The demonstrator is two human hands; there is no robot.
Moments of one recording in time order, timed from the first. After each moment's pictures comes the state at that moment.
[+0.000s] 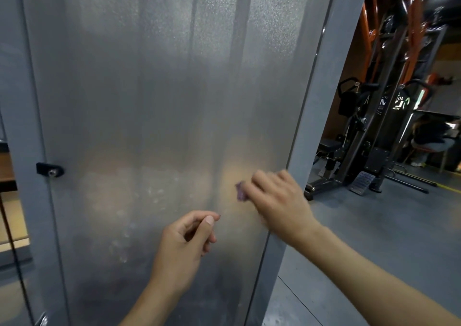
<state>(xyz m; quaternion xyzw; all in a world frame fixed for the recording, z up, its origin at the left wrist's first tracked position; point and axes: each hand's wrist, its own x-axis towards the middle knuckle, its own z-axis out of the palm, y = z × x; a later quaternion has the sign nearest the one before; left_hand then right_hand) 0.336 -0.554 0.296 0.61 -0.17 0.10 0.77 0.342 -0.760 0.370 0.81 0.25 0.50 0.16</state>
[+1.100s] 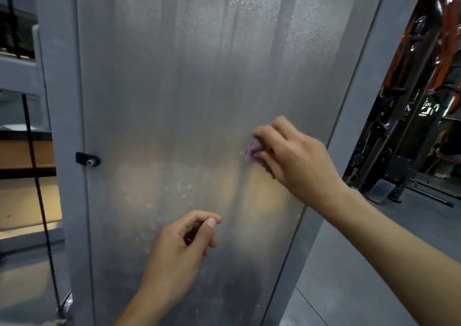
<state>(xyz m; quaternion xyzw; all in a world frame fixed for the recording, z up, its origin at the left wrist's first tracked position) 0.333 -0.501 0.293 0.68 -0.19 0.14 0.70 0.347 -0.711 0.449 0.83 0.27 0.49 0.09</state>
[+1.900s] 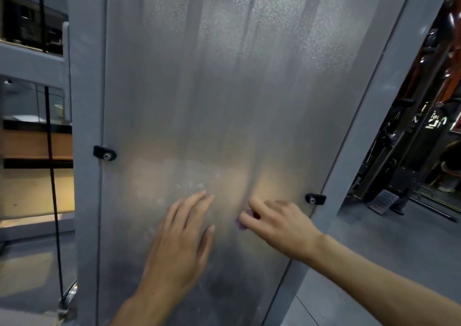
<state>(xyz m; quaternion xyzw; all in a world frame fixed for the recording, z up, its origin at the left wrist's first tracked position) 0.352 -0.483 0.268 0.82 -0.23 0.42 0.32 0.353 -0.715 0.350 0.80 0.38 0.40 0.22</state>
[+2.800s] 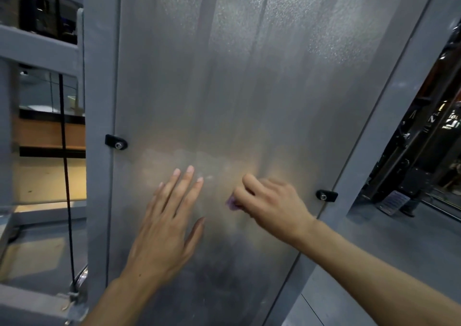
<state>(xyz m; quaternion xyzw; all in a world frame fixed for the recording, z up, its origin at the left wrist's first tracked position) 0.364 -0.451 0.262 0.87 -0.21 0.41 0.19 0.371 -0.681 0.361 0.79 0.37 0.46 0.17</state>
